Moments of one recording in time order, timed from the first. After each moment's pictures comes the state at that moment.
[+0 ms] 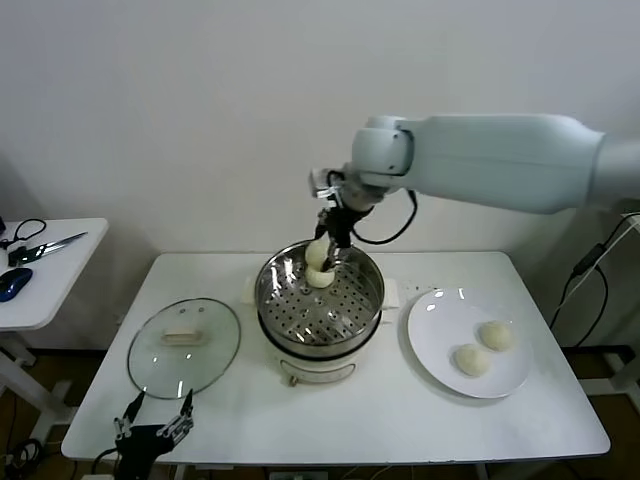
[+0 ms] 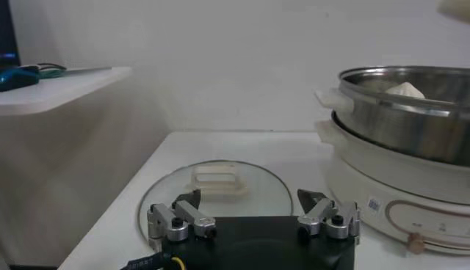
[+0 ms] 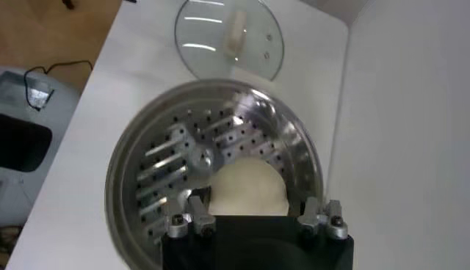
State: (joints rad) left arm 1.86 -1.49 -0.75 -2.17 -0.19 0.19 0.06; right arm 0.87 1.29 -1.61 1.33 0.91 -0.44 -0.80
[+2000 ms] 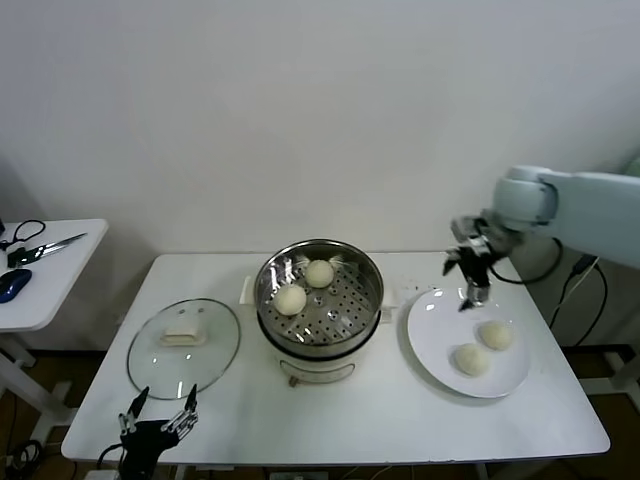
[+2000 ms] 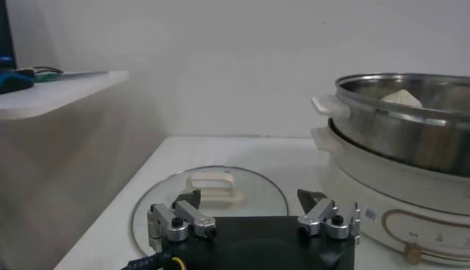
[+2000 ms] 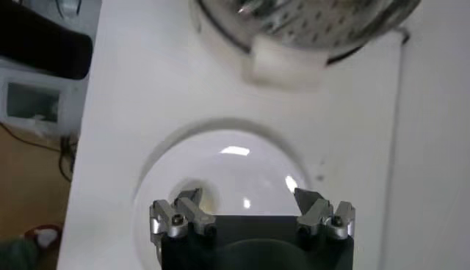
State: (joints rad) left arm 1.84 -1.50 -0.74 -2.17 -0.17 0.19 0.06; right arm 0.85 0.65 -1.78 1.47 0.48 -0.27 -0.97
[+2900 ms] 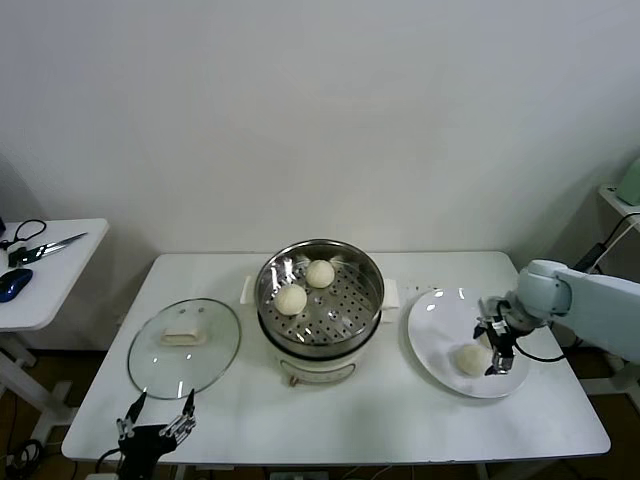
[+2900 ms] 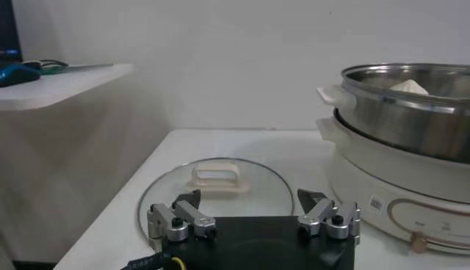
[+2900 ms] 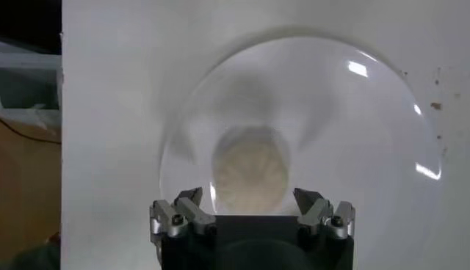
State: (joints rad) left arm 1.85 -1.51 -0.75 -2.16 -0.17 0.19 0.06; right arm 0.31 0.57 -1.39 1.35 0.25 -0.31 -0.89
